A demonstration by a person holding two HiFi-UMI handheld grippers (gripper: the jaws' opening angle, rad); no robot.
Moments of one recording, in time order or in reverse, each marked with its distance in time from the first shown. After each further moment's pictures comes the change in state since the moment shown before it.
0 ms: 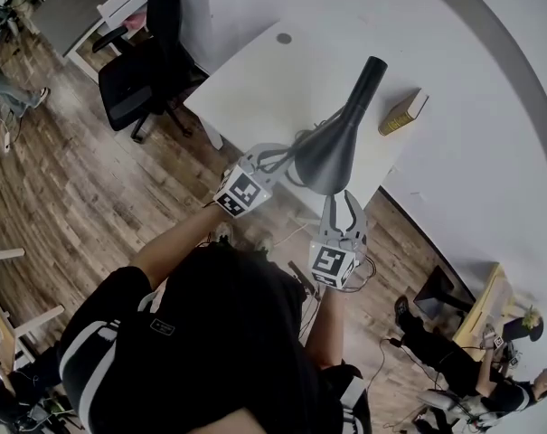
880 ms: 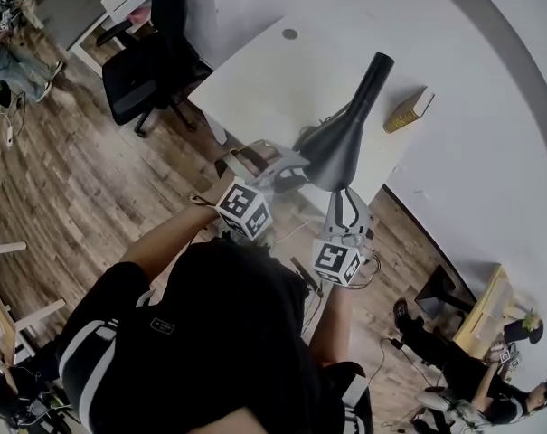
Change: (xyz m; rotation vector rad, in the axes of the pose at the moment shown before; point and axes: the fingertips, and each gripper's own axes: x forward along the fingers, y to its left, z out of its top) left arm -0.024 -0.061 0.044 0.763 0.143 -0.200; right arm 0.001 0.004 0.004 -0.127 0.020 0.048
